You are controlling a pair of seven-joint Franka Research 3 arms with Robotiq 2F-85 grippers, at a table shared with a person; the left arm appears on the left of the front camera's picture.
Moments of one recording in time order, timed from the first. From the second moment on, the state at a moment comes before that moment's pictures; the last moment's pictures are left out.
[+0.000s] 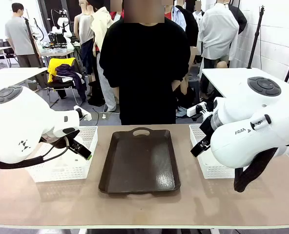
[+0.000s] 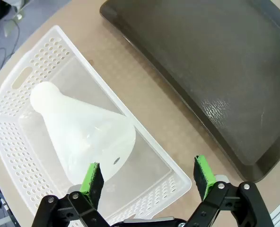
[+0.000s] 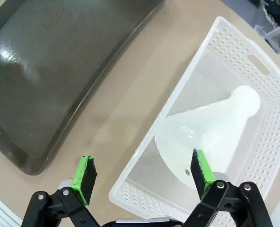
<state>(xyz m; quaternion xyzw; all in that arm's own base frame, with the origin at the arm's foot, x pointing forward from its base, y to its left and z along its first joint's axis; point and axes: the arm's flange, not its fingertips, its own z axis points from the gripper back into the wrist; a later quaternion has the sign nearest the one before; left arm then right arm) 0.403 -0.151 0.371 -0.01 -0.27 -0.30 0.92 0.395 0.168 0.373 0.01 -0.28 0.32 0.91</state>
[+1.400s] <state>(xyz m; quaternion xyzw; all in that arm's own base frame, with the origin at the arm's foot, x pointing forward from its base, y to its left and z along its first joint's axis) 0.402 -0.152 0.371 -0.01 -0.27 -0.30 0.92 0.395 0.168 0.373 0.01 -0.28 0.32 0.91</state>
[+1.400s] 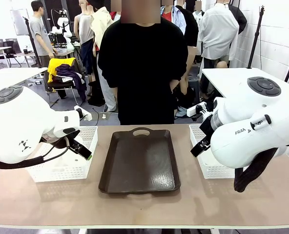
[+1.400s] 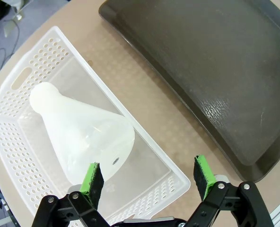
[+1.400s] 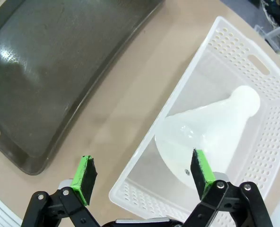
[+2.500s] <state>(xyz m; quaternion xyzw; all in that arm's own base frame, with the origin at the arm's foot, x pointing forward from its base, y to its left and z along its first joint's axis) 0.423 -0.036 0.504 -0.38 -0.22 -0.20 0.87 0.400 0.041 0.497 0.48 -0.16 0.39 0.77</state>
